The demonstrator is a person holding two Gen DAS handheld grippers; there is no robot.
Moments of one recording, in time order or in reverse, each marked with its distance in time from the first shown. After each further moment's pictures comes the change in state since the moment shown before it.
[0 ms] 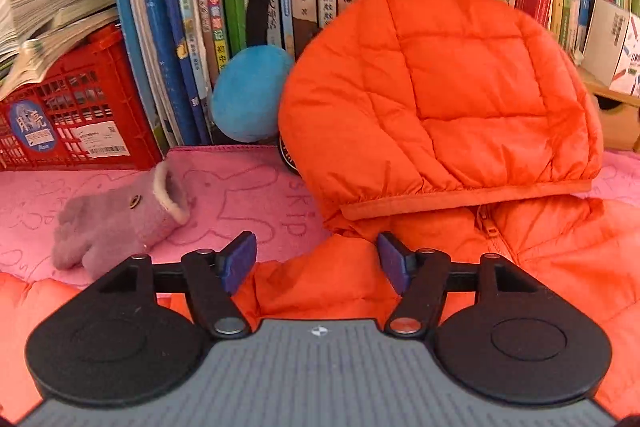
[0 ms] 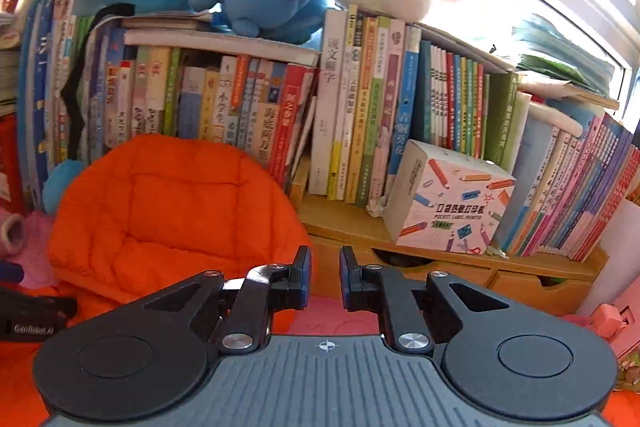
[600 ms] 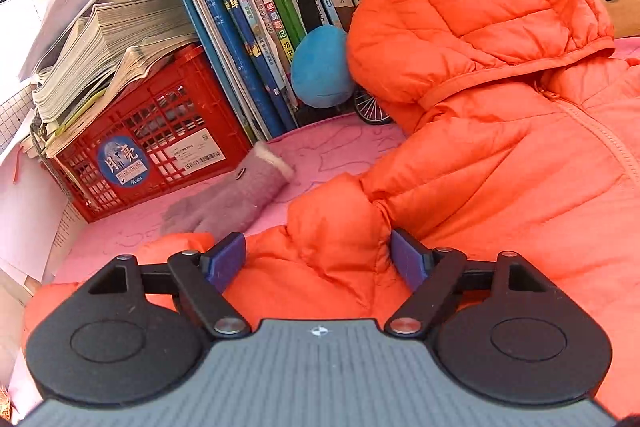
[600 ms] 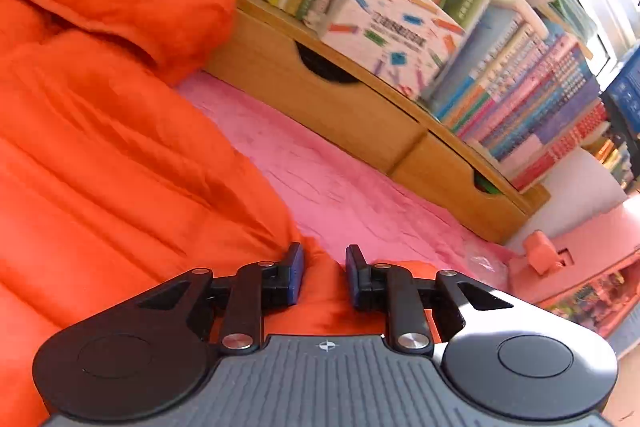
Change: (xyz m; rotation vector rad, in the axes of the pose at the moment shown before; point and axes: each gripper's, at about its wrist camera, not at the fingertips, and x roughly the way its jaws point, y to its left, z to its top) left arm -0.012 0.016 -0.066 0.280 -0.143 0.272; right arm 0.006 -0.074 -0.124 -0.263 0.249 -0.306
